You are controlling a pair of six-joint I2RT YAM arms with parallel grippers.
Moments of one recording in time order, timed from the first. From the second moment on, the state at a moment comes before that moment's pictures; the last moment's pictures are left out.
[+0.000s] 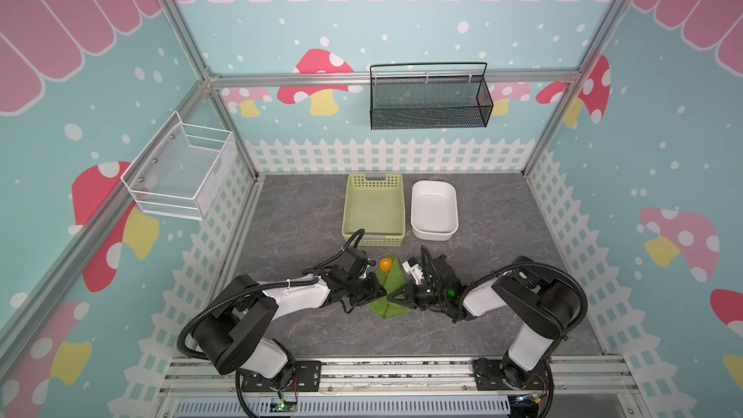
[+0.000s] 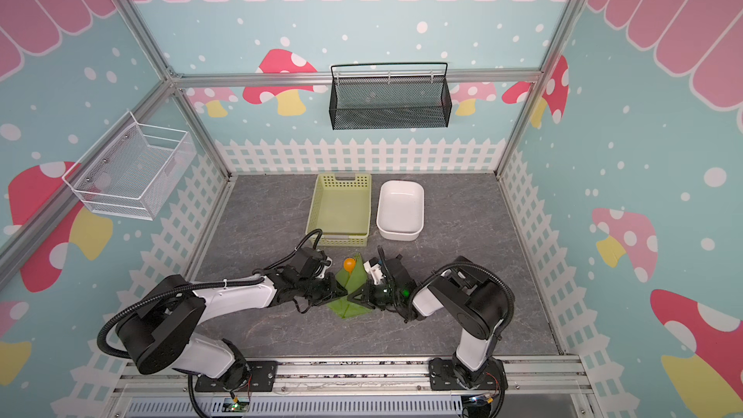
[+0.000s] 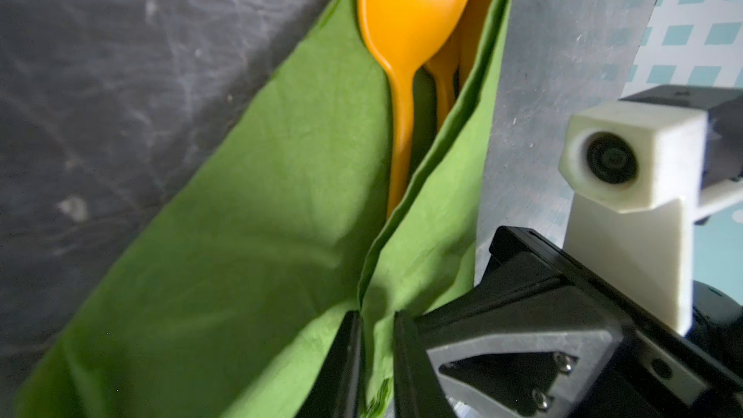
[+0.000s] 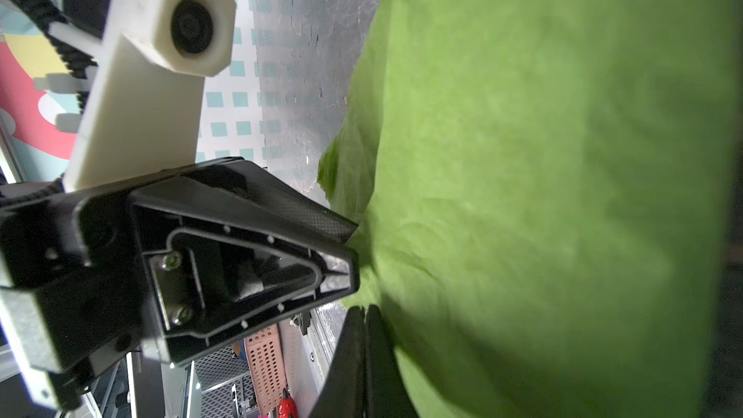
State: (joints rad) left arm -0.67 1.50 0.60 -0.03 0.44 -1.02; right arm 0.74 1.74 0.44 0.73 -0.64 1.10
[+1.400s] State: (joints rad) left arm -0.67 1.62 0.69 -0.04 0.45 -0.94; right arm 0.63 1.45 0.37 0.25 -0.51 0.86
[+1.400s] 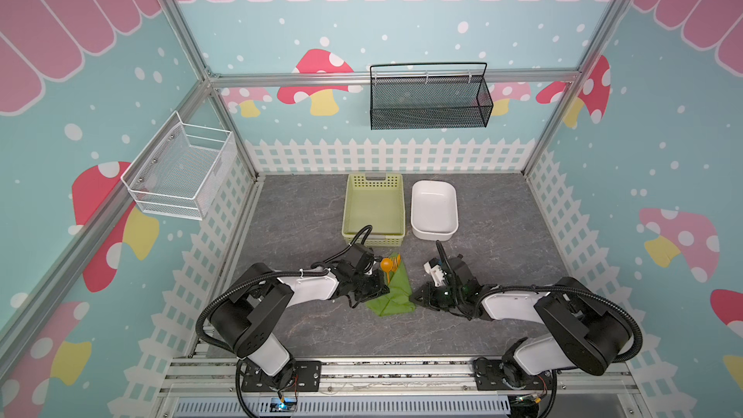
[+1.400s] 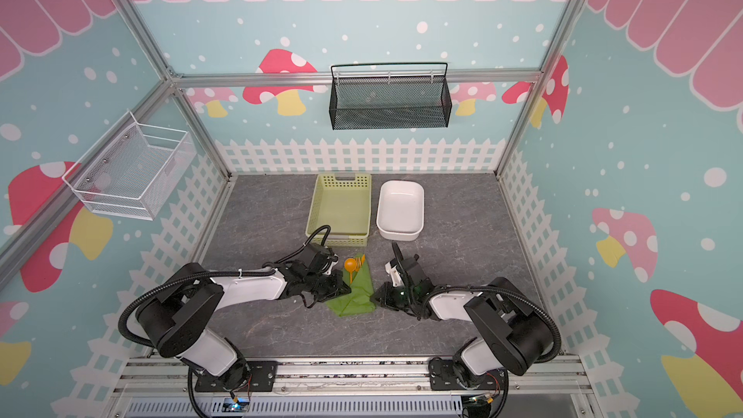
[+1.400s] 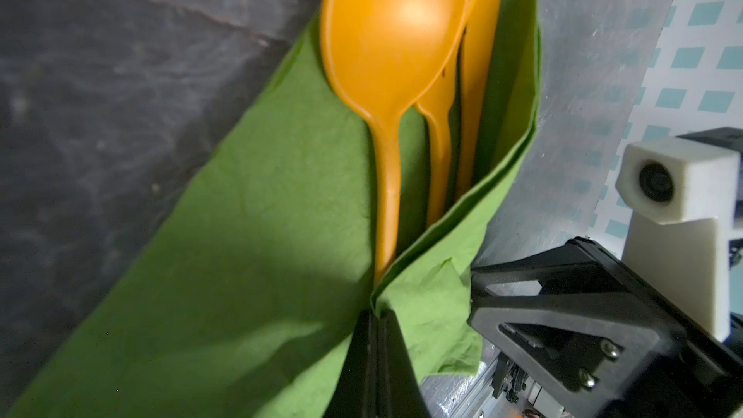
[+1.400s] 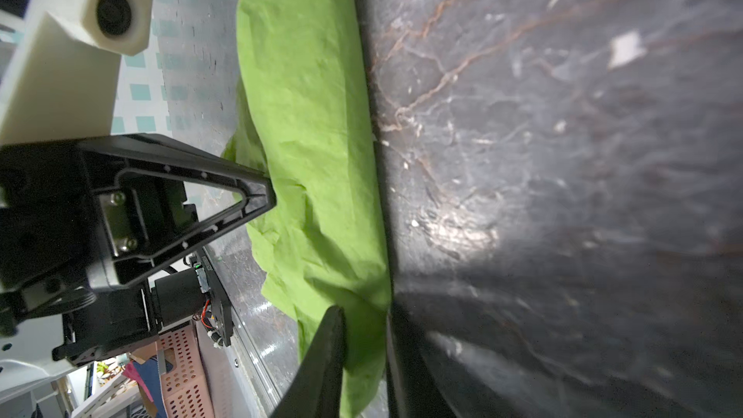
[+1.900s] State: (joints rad) left arm -0.67 1.64 0.71 -0.09 0.45 -0.89; right arm 0.64 1.39 0.33 0.25 -0.52 0.89
